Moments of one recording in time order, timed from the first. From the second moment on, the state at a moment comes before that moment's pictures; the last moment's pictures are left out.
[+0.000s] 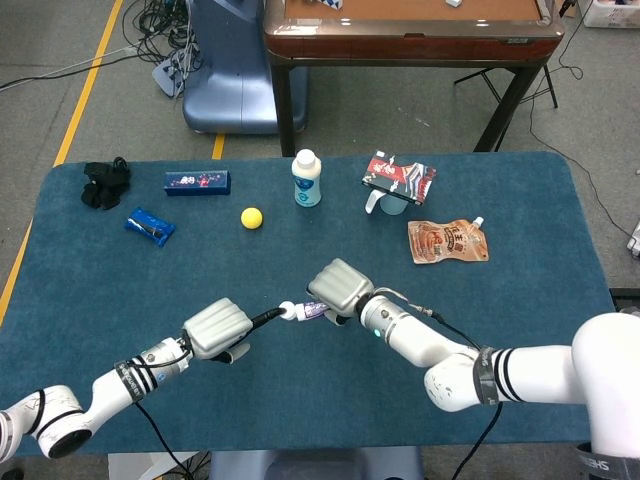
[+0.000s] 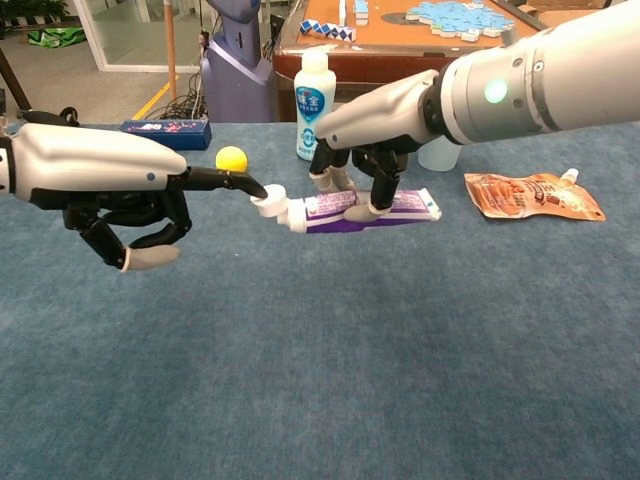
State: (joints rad) left arm -0.84 -1.15 -0.05 -1.78 1.55 0.76 0.03; right arm 1.33 -1.27 -0.02 -1.77 -0.68 0.72 -0.58
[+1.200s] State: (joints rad) left arm -0.68 -1.09 -0.07 -1.78 1.46 0.99 -0.34; right arm 1.08 -1.31 0.06 -1.78 -1.00 0.81 -0.21
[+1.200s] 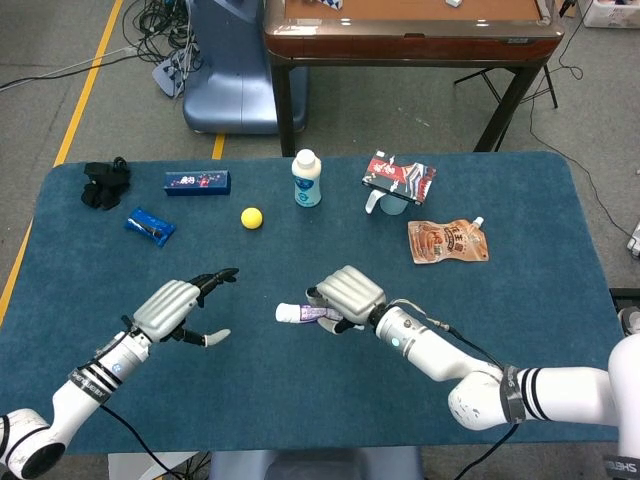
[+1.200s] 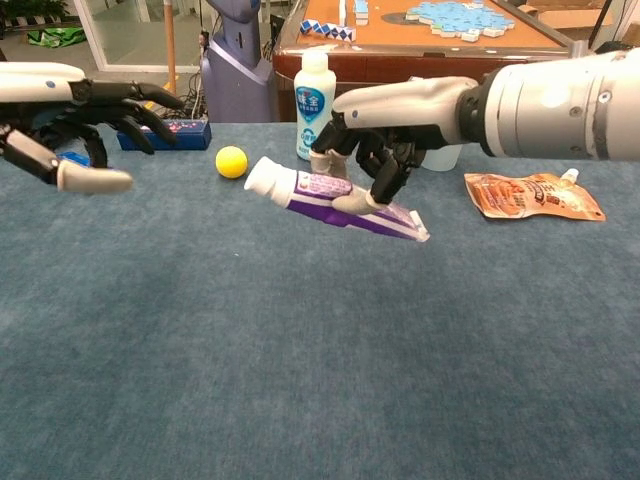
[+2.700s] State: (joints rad) left arm -0.60 -1.39 -0.20 -1.64 1.42 1.20 -0.46; right arm 0.99 -1.86 0.29 -1.51 -1.10 0.93 -0.05
